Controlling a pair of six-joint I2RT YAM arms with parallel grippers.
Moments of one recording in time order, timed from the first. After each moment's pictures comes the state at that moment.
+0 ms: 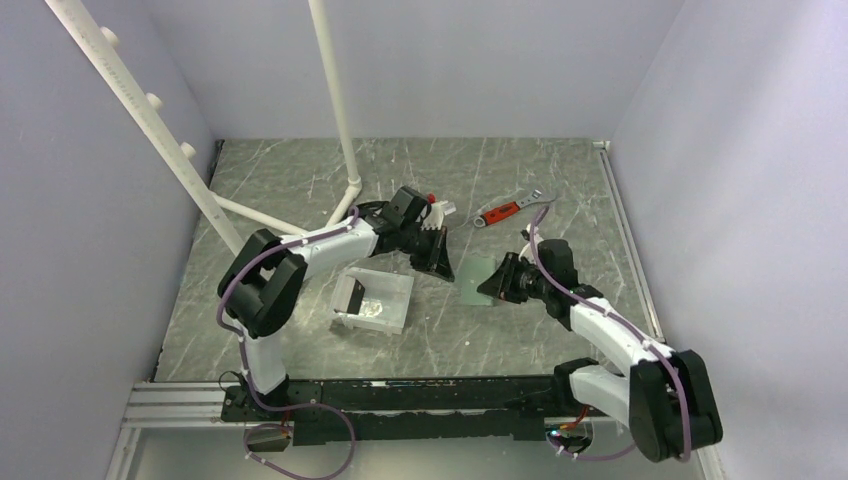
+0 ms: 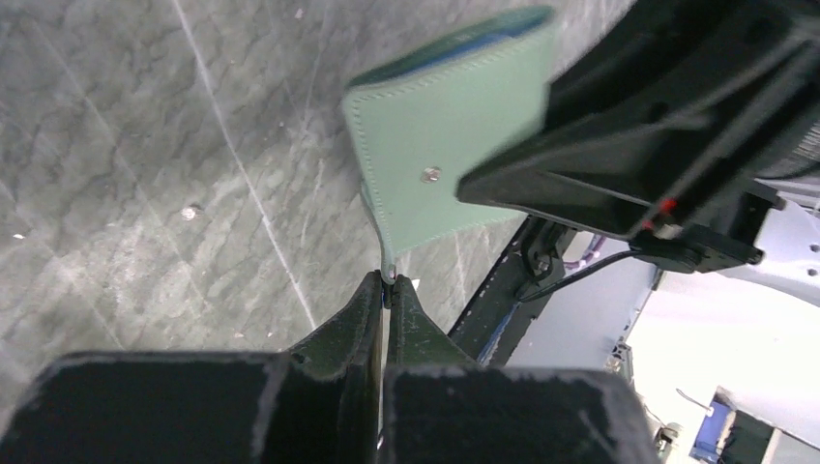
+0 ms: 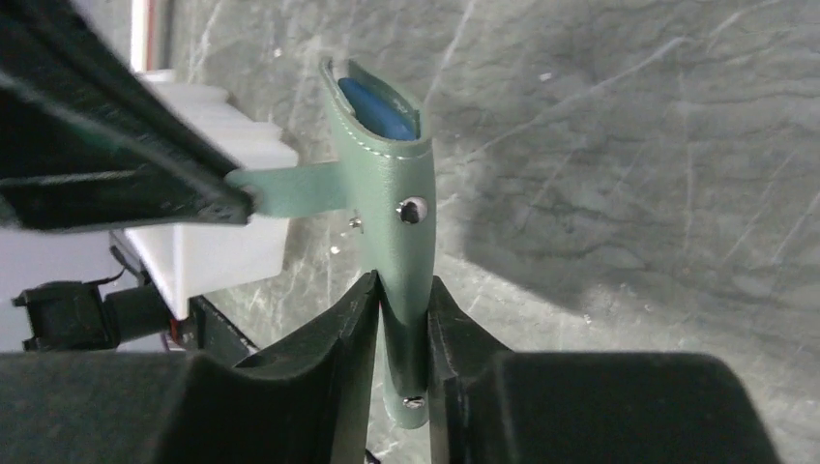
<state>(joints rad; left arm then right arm) -0.72 1.85 1.28 -0.28 0.61 -0.51 0.25 1.03 0.39 -0.04 -0.50 0.60</state>
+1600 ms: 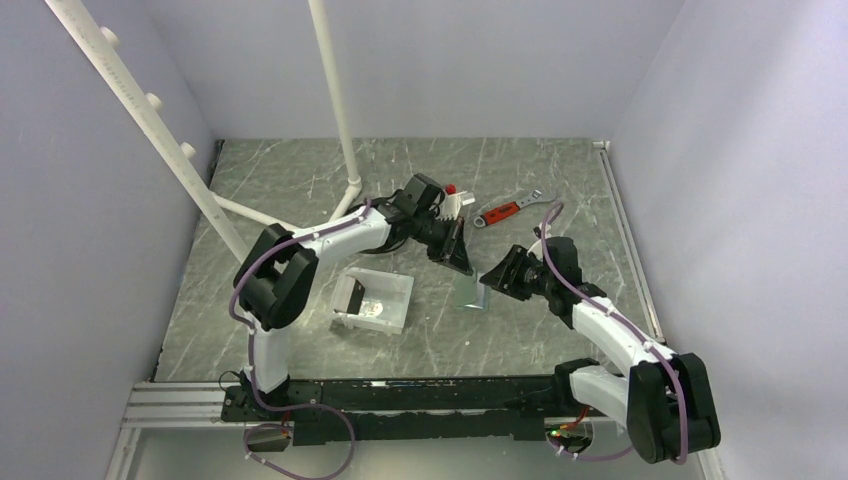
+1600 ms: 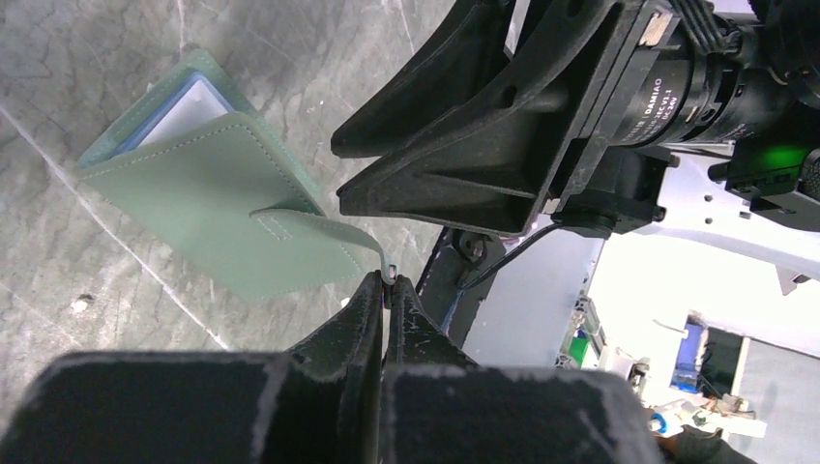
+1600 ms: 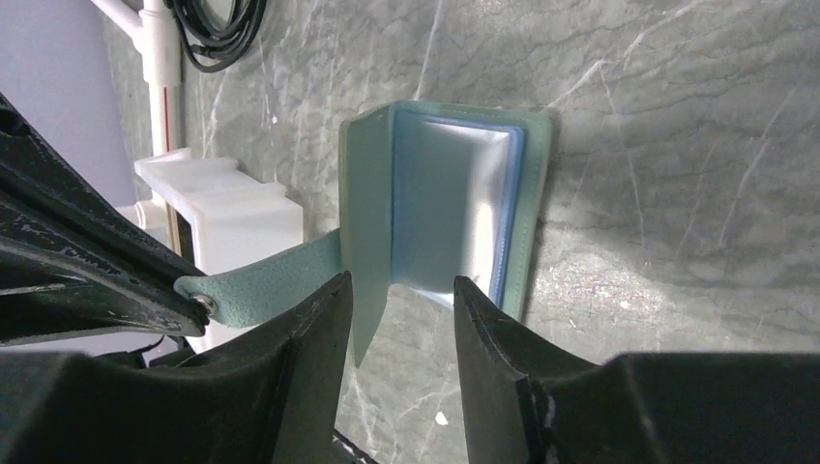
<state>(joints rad) -0.74 1.94 1.44 -0.29 0.79 -0.51 0.21 1.06 0.41 -0.04 -0.44 0.71</state>
